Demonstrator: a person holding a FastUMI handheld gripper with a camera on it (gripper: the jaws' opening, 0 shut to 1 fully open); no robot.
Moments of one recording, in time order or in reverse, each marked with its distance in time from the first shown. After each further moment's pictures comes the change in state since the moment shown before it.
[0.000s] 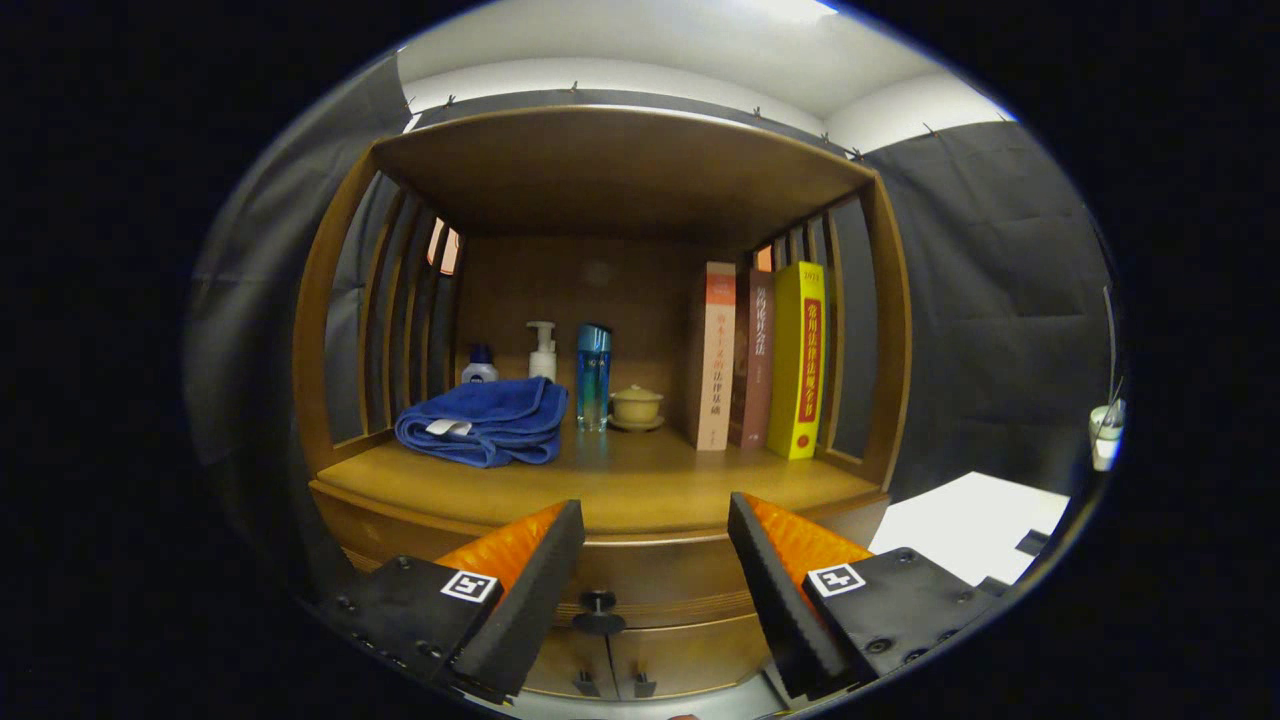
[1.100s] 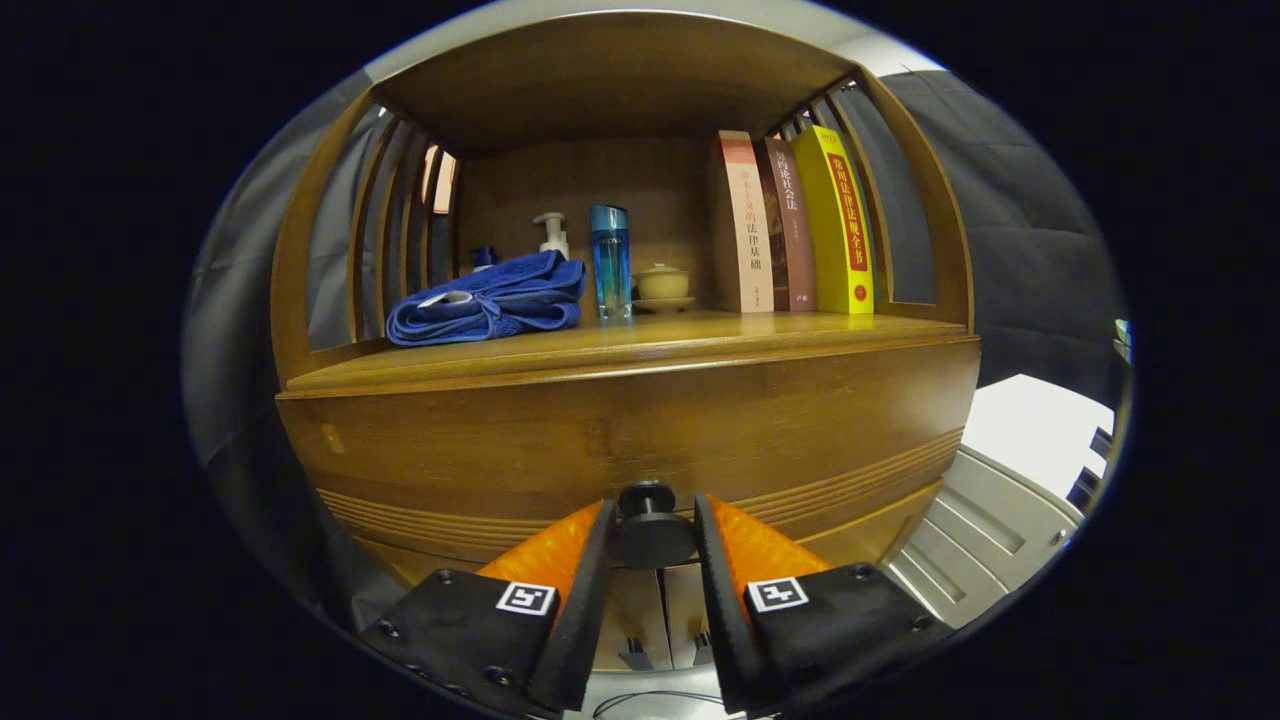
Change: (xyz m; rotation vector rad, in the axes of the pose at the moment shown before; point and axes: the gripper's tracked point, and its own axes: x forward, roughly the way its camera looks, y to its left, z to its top) arm 0.014 0.029 -0.131 0.101 0.186 0.031
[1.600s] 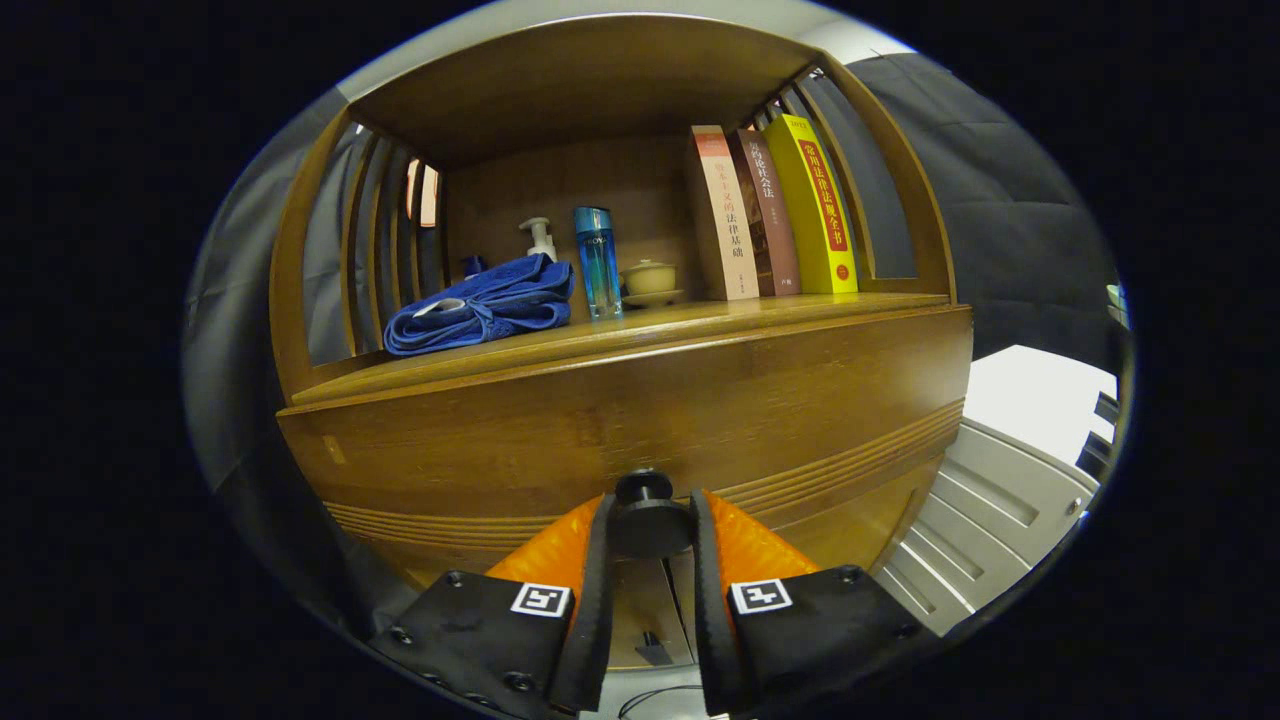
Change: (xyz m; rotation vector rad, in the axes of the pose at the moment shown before) arm -0.016 -0.004 -0.007 0.069 -0.003 -0.003
